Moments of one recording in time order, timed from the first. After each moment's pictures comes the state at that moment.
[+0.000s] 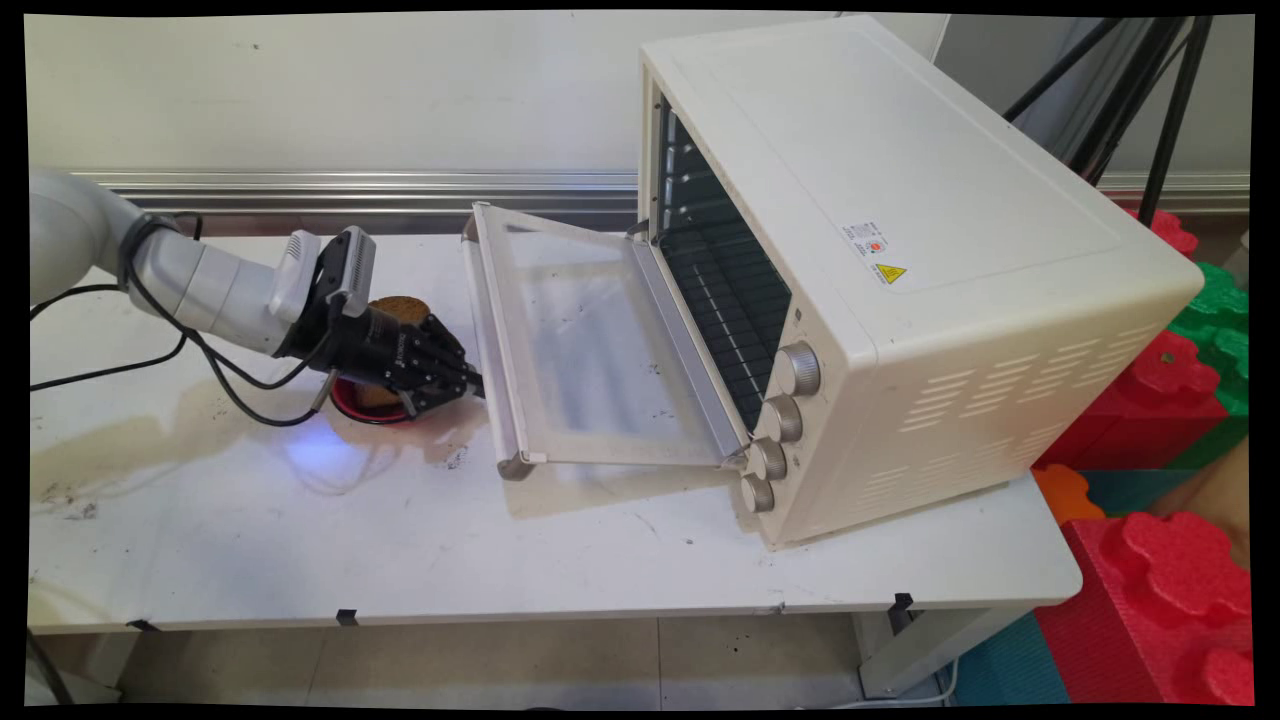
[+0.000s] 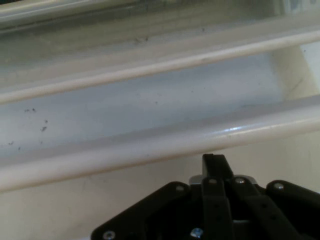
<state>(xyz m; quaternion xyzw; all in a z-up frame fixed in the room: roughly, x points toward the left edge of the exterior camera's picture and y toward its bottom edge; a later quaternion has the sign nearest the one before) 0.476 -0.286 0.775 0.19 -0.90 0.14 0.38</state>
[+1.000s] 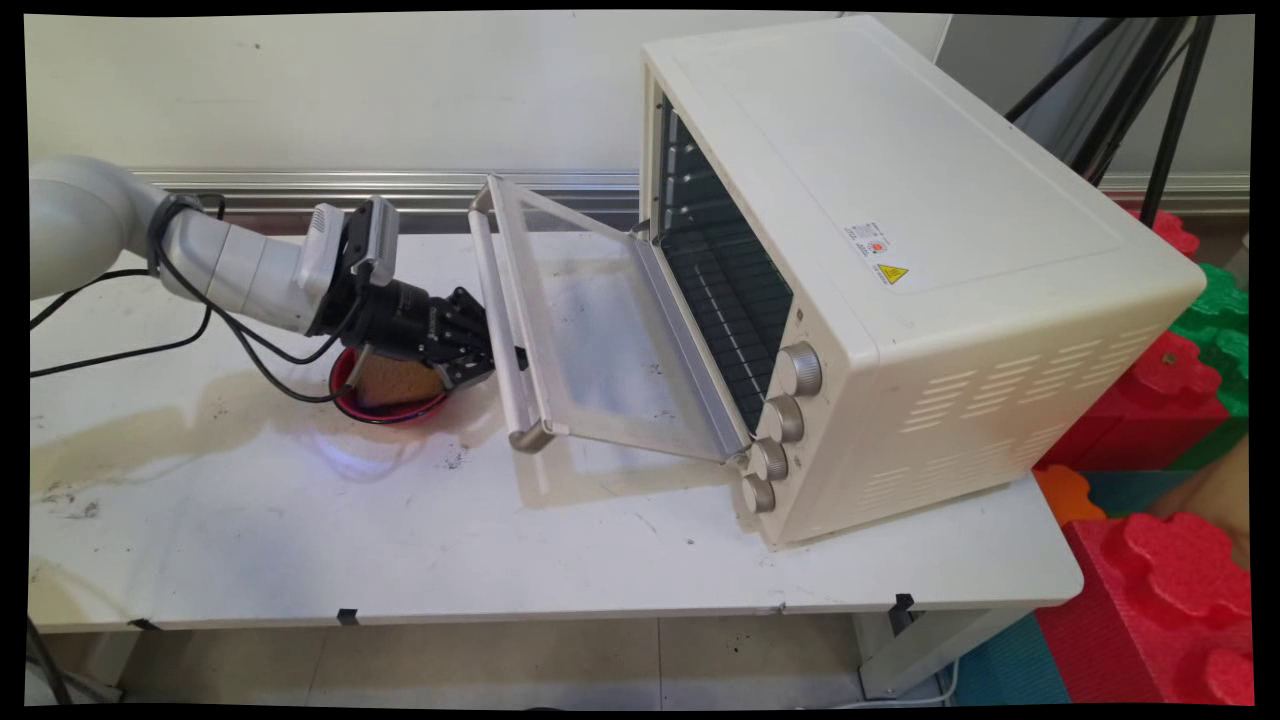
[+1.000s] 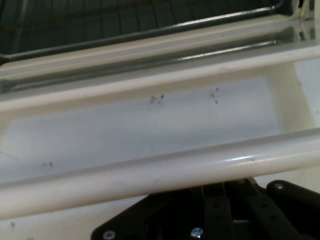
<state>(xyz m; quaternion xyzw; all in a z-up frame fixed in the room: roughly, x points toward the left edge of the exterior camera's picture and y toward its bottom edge) 0.453 -0.303 0.789 0.19 -0.88 0.16 0.41</state>
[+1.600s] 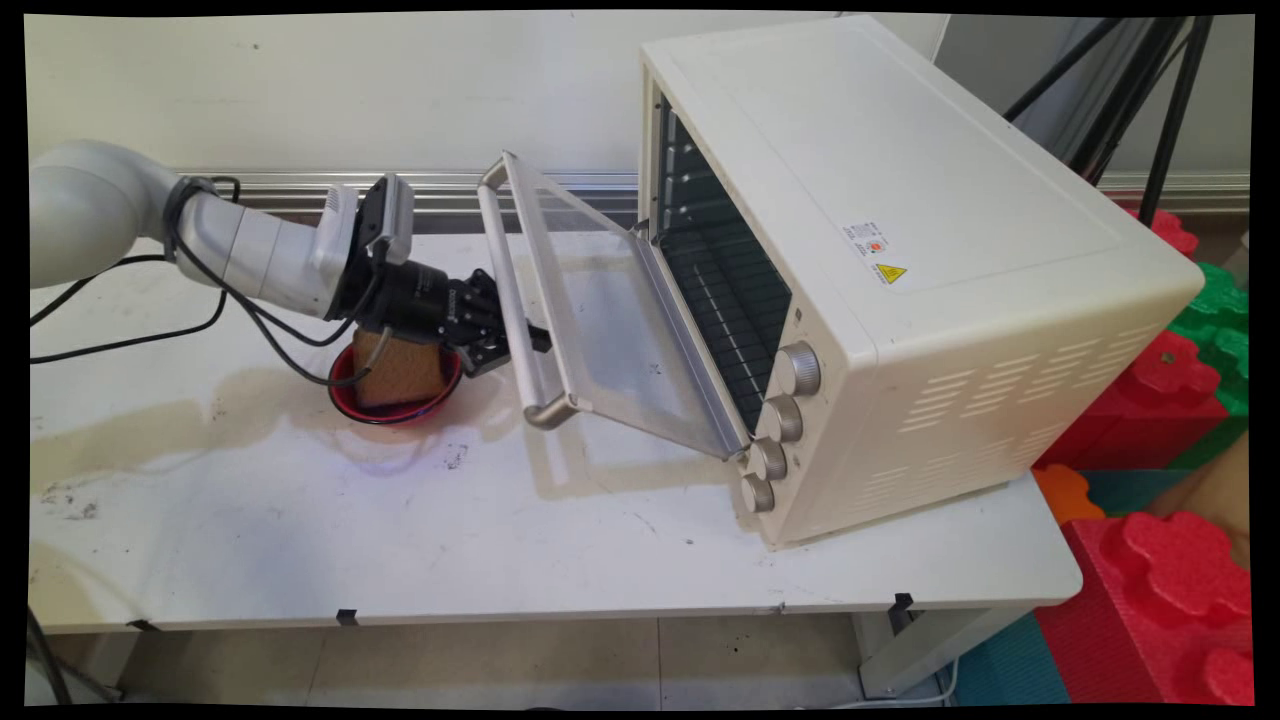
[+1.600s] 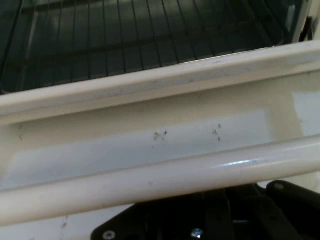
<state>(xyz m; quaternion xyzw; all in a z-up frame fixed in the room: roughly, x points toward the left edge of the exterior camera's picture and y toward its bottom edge) 0.437 -0.313 0.803 0.19 -0.86 0.17 0.44</state>
